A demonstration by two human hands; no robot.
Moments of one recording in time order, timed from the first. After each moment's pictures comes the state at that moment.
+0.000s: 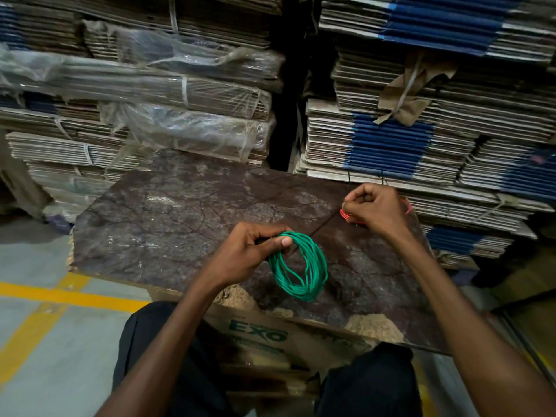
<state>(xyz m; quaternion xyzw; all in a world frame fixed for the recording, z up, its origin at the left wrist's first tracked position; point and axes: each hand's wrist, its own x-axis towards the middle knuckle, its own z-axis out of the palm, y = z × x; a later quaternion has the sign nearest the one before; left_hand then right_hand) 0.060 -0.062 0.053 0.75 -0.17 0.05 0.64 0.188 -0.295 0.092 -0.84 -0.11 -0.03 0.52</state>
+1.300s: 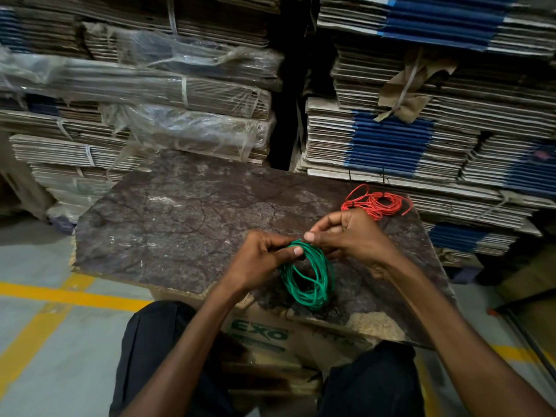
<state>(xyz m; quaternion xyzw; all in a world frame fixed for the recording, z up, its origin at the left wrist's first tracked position) 0.062 -0.087 0.034 0.73 -0.09 0.05 0.67 0.113 -0.268 0.104 -0.78 -0.15 0.20 0.57</state>
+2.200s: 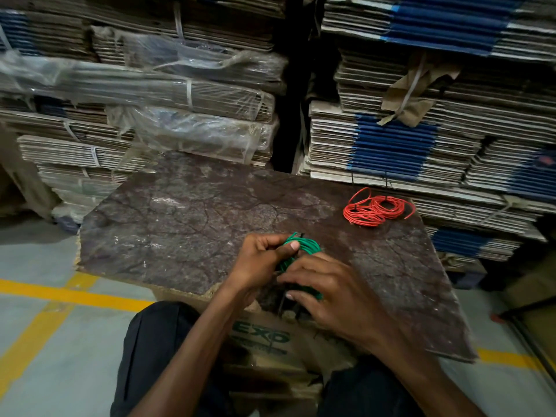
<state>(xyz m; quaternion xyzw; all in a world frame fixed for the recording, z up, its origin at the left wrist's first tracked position) 0.060 -0.098 0.038 0.63 0.03 0.04 0.77 0.056 -0.261 0.066 -0.81 -0.51 -0.12 0.26</state>
